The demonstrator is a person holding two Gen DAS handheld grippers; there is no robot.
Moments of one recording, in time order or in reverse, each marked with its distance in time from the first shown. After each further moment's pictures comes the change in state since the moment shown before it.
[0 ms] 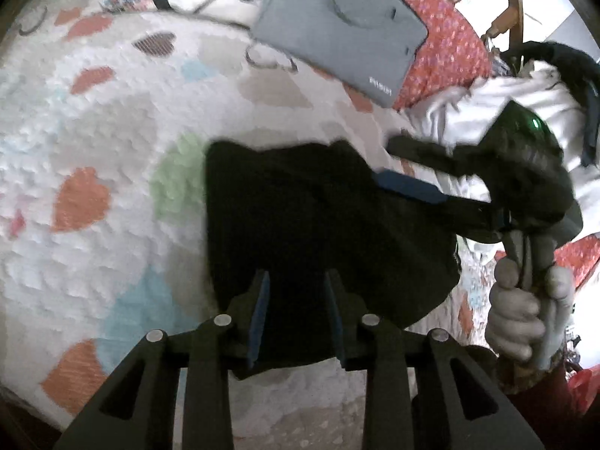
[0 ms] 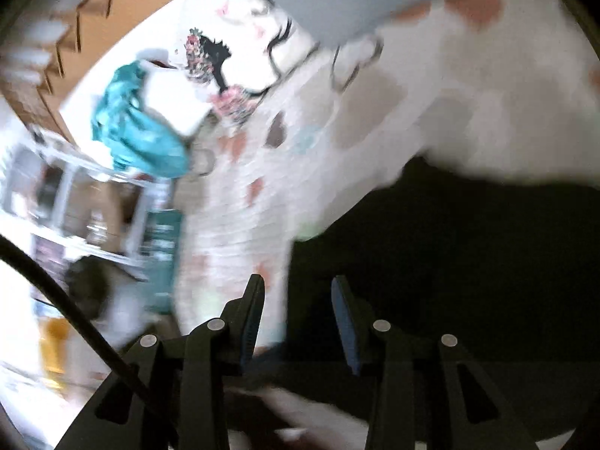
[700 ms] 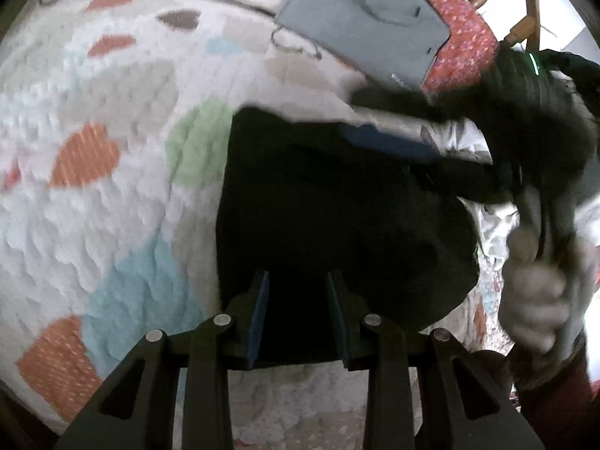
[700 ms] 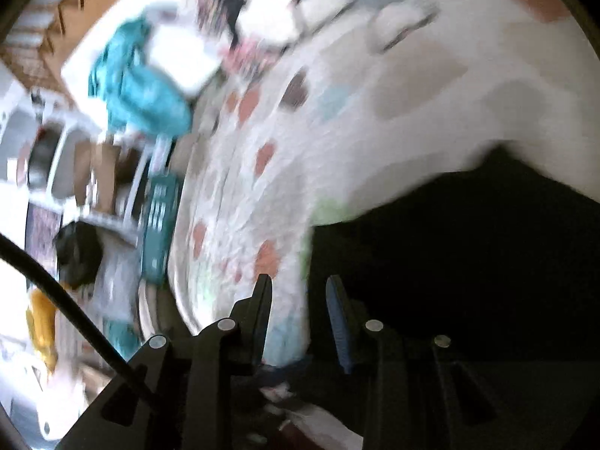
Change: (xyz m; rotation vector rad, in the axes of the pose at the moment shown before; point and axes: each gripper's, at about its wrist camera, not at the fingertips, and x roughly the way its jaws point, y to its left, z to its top) left arm 0.015 0.021 -0.019 -0.059 -0.025 0.024; right arm 0.063 0.030 0.014 -0.152 0.177 -0.048
